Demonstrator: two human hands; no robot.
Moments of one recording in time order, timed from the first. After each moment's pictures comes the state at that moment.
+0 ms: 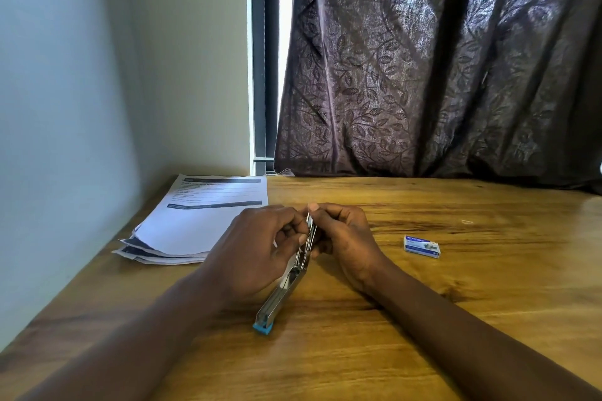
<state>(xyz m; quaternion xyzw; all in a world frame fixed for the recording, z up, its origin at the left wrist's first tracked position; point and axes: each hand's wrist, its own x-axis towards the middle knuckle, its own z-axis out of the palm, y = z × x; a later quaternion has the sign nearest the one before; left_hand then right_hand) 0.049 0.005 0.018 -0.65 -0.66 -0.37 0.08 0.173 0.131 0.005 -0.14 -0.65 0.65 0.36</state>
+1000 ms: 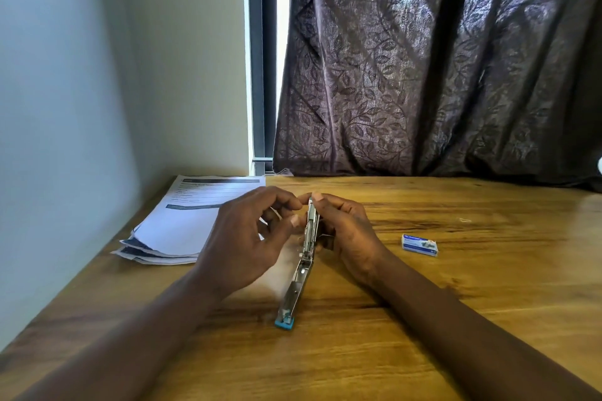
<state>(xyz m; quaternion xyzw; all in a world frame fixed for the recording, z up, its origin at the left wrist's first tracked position) 0.049 0.002 0.021 -0.61 -0.59 -0.51 0.14 0.175 0.138 0.011 -0.13 -0.66 0.66 0.34</state>
